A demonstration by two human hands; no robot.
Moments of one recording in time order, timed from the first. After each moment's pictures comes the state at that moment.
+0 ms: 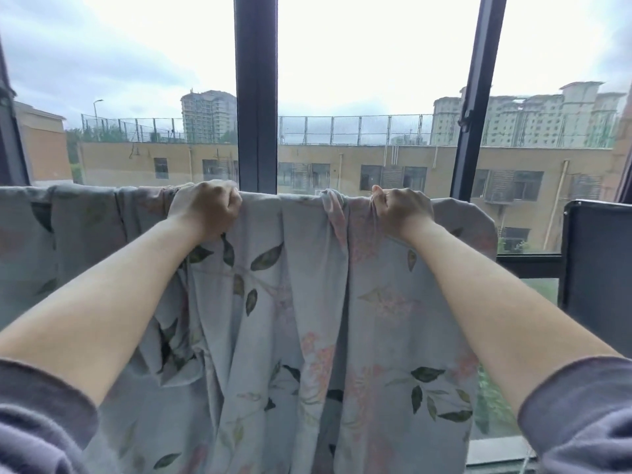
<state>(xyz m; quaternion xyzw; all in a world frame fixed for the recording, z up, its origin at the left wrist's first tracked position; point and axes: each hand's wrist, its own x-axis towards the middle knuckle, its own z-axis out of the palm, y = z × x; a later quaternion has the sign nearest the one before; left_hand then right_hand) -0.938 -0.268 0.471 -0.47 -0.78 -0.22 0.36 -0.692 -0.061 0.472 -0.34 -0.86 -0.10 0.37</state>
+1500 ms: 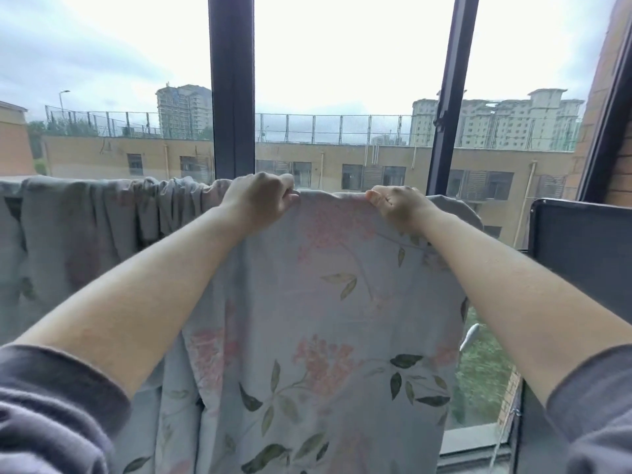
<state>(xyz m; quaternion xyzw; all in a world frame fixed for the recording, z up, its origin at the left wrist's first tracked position) -0.861 -0.205 0.484 -0.57 -0.73 -0.21 0.32 -0.654 -0.024 0.482 -0.30 -0.91 -0.05 0.27</state>
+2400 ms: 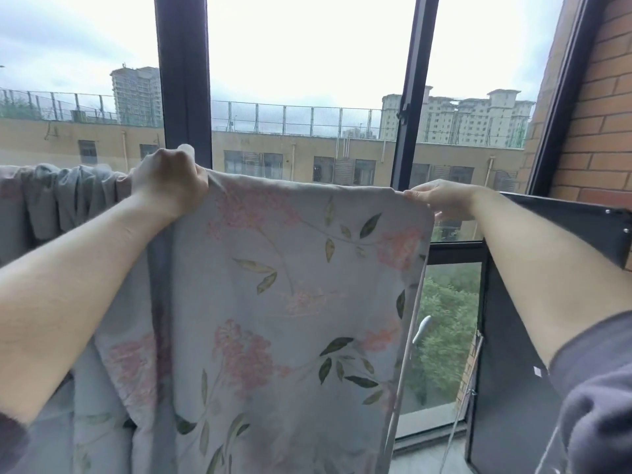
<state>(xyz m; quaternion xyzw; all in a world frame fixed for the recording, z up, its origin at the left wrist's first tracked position) -0.888 -0.200 0.487 -0.41 -0.79 -0.30 0.35 -0.545 0.042 0.507 -0.43 -0.84 0.28 0.19</state>
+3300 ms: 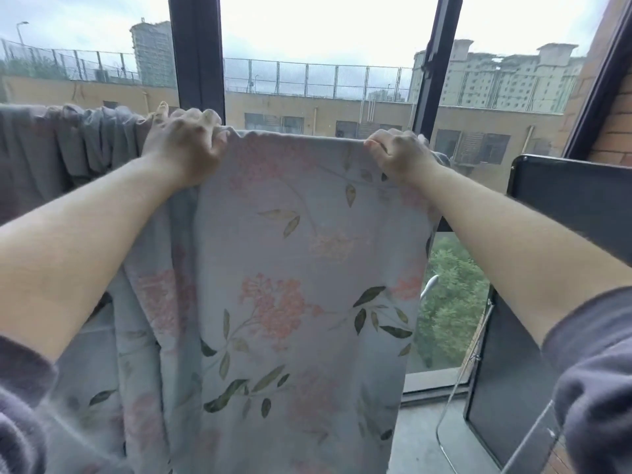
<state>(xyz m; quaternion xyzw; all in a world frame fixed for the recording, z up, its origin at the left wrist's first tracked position) -0.865 -0.211 0.466 -0.47 -0.79 -0.20 0.35 -0.609 0.011 0.476 -0.34 -0.89 -0.06 0.31</state>
